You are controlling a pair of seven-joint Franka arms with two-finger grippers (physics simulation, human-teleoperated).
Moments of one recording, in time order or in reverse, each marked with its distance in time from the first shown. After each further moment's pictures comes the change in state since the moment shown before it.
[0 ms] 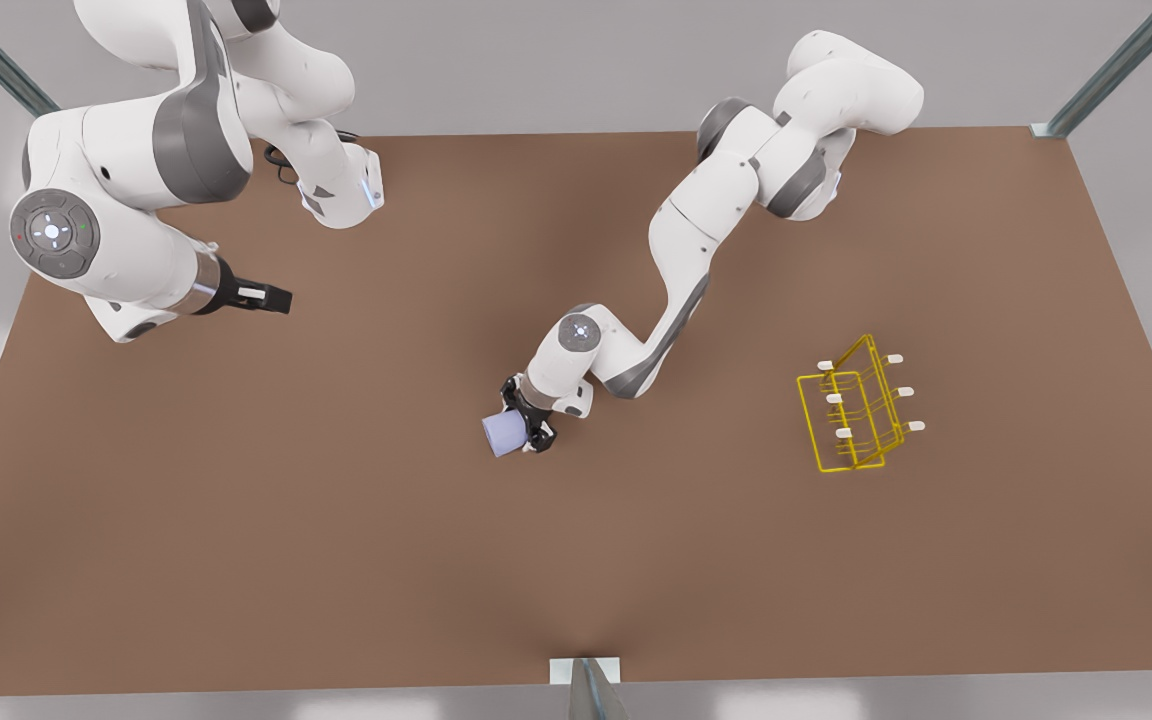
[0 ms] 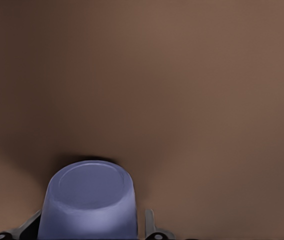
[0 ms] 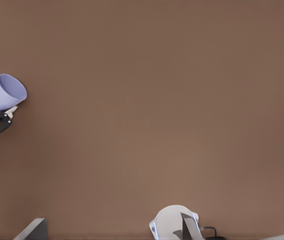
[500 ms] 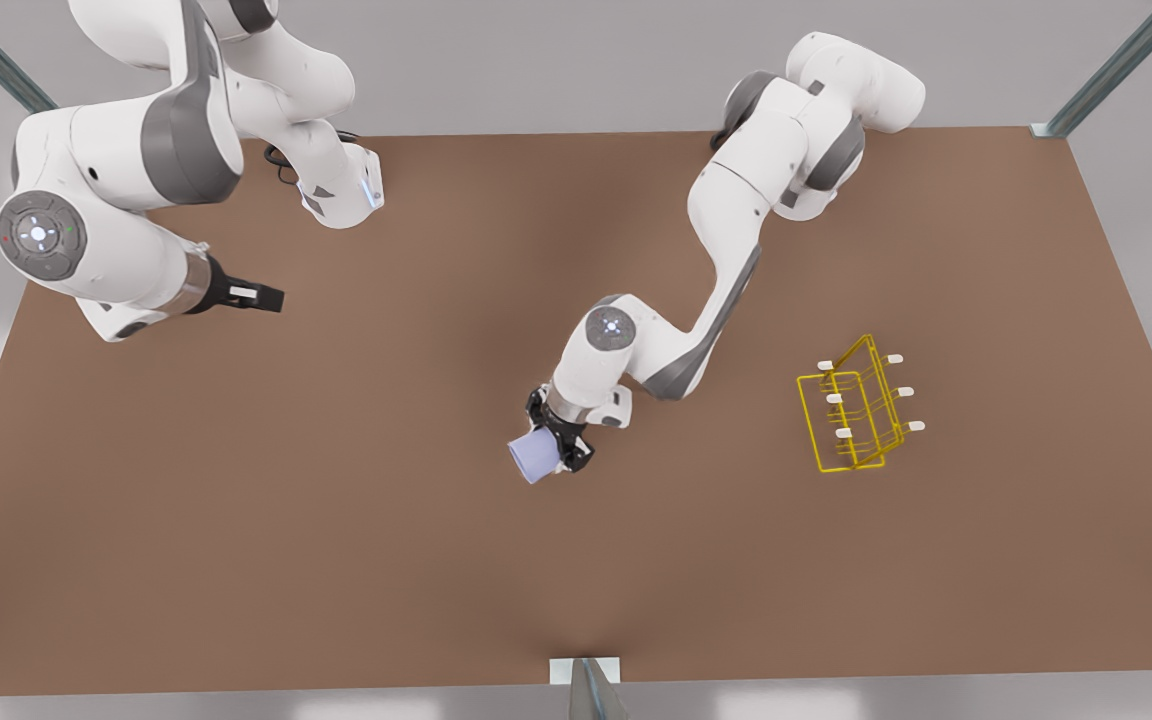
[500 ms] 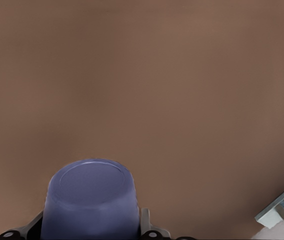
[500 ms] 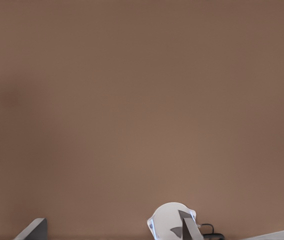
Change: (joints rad) left arm 0.024 -0.226 0.161 0.049 -0.001 -0.367 0.009; right arm -0.010 0.000 -0.010 0.003 0.000 -0.013 -0.014
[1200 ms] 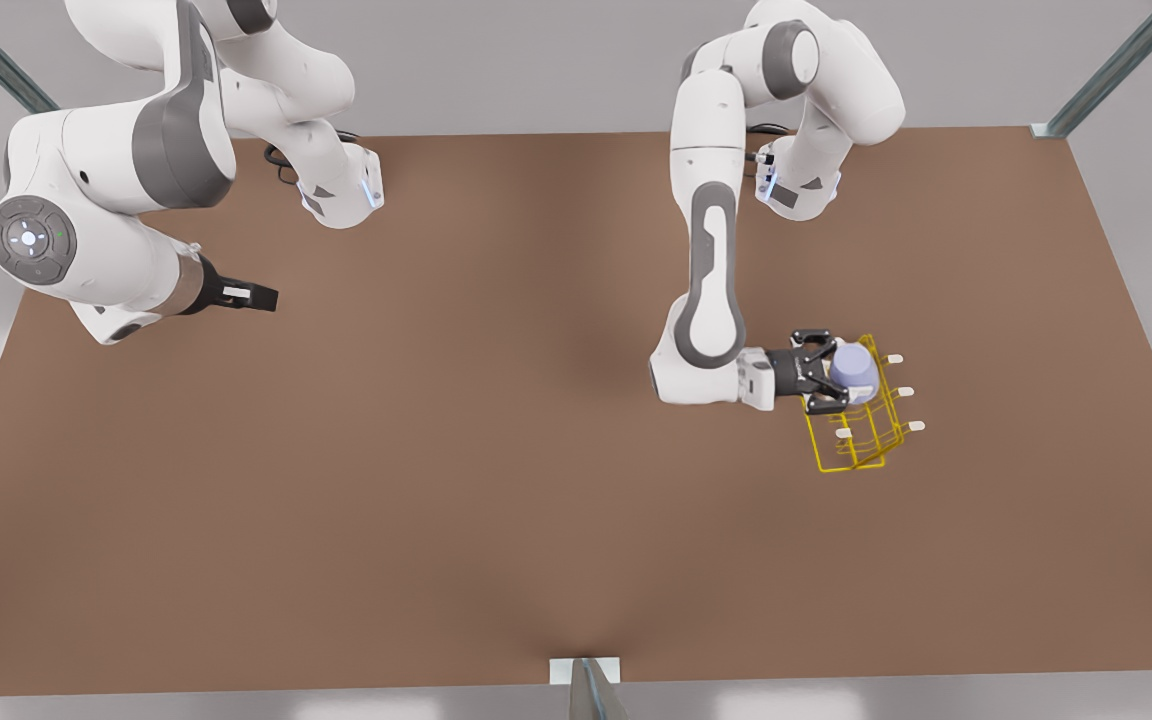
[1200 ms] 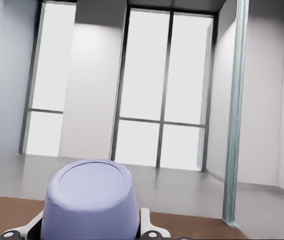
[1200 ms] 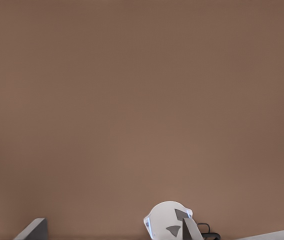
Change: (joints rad) left arm -0.603 0.024 0.922 -0.611 0.698 -0.834 0.650; right arm 0.000 0.000 -0.014 -0.005 0.002 -0.007 -0.035
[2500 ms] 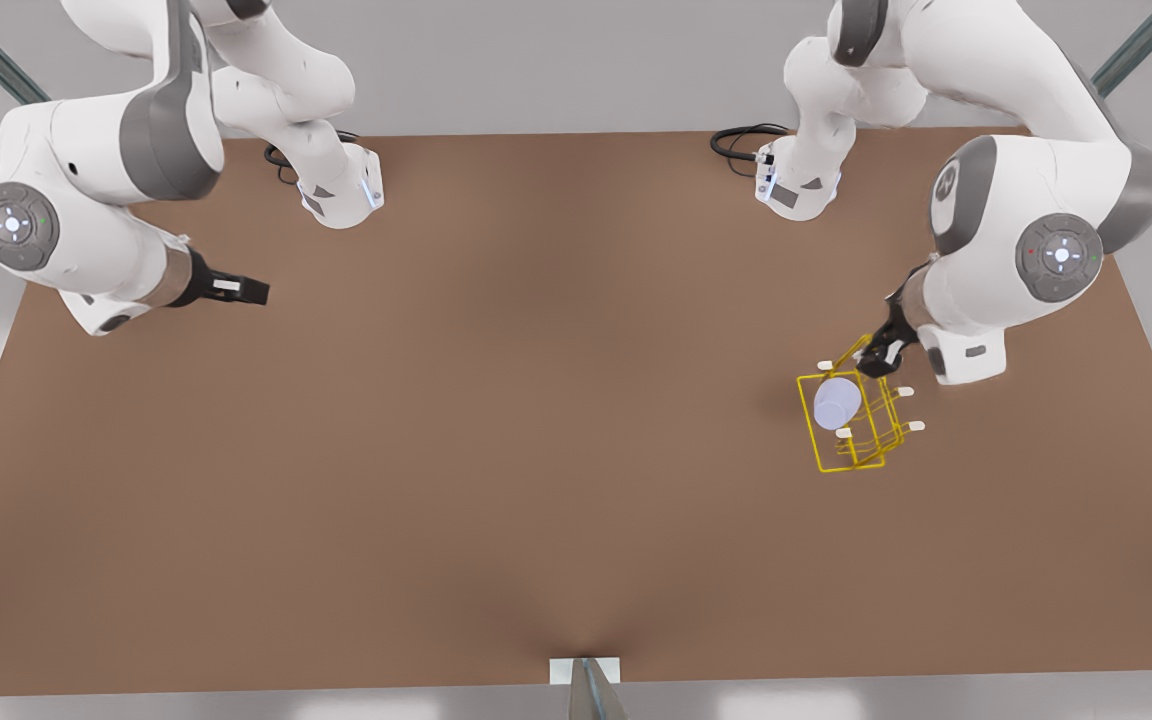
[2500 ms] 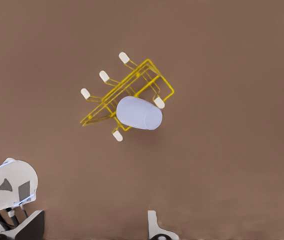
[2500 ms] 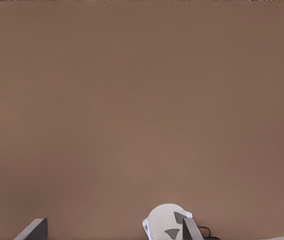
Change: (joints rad) left arm 0.965 -0.629 -0.729 0.528 -0.837 -0.289 1.178; right arm -0.033 -0.069 0.010 -0.100 0.001 0.059 -0.026
